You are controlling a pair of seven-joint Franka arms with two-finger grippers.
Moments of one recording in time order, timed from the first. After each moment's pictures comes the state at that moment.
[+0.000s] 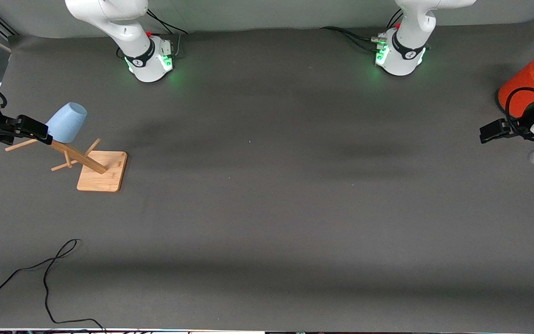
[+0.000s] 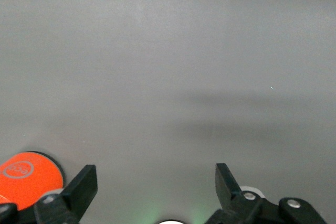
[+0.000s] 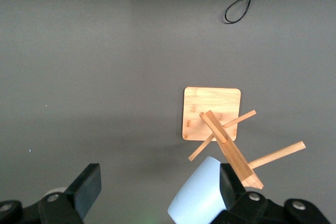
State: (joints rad) left arm -0.05 0.05 0.05 -1.61 0.05 1.54 -0.06; right arm 0.02 0.03 -0.05 -1.56 -0.01 1.53 0.00
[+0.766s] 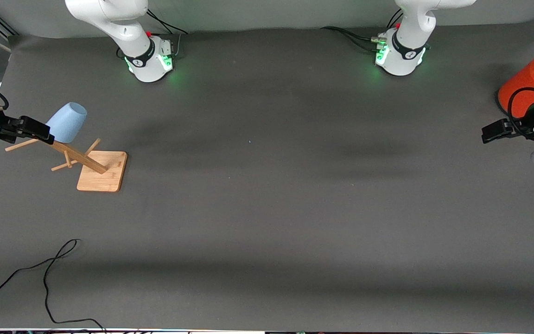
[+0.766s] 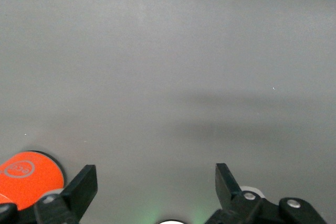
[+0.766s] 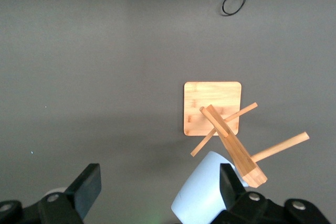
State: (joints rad) left arm -0.04 0.05 0.05 -1.61 0.05 1.54 -0.06; right arm 0.02 0.02 -0.06 -1.59 -0.01 1.53 0.05
